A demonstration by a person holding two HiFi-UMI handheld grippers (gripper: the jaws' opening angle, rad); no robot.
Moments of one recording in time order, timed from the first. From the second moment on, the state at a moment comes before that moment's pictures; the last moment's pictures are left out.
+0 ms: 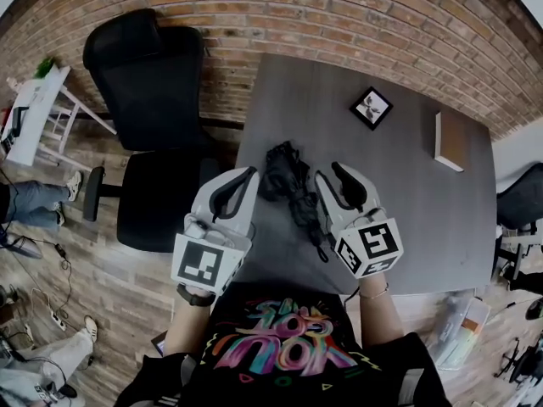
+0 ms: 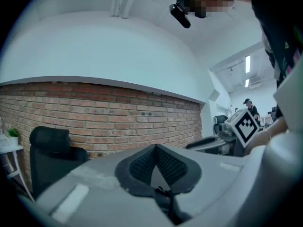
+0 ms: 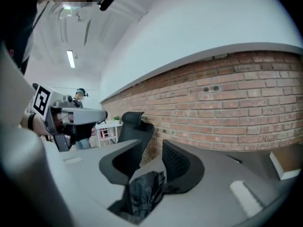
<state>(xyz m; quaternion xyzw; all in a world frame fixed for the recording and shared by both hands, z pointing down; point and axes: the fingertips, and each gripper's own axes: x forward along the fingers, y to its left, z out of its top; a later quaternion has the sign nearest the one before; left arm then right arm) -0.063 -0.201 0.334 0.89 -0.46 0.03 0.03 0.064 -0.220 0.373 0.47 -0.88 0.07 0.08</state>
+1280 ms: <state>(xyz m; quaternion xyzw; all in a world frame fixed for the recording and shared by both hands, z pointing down) -0.040 -0.198 0.328 0.90 -0.44 0.04 0.02 0.163 -0.163 0.313 0.58 -0.82 0.04 0.01</state>
